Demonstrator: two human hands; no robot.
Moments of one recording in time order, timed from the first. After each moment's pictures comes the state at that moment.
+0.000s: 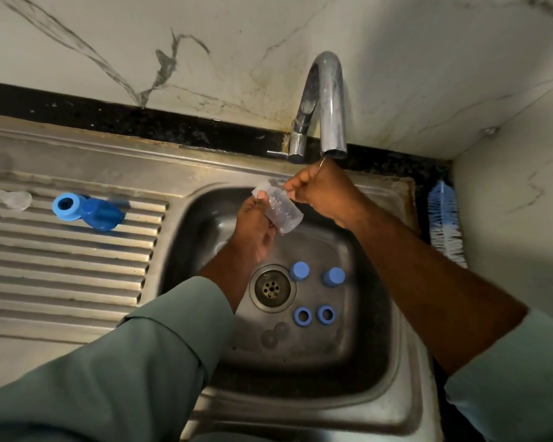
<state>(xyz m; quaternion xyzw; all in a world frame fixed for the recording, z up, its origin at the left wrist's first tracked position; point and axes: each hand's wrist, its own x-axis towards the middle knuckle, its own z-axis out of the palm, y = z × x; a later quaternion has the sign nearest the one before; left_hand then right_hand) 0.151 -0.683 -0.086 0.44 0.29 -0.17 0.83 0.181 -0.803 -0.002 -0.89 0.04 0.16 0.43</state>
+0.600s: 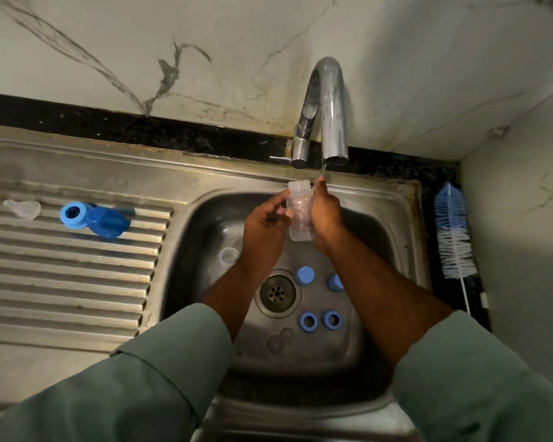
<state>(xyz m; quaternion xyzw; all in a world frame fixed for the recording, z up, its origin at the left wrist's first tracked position) 0.125 -0.684 -0.059 0.64 0.10 -0.09 0.75 0.174 -0.786 -0.049 -0.65 0.38 0.12 0.64</state>
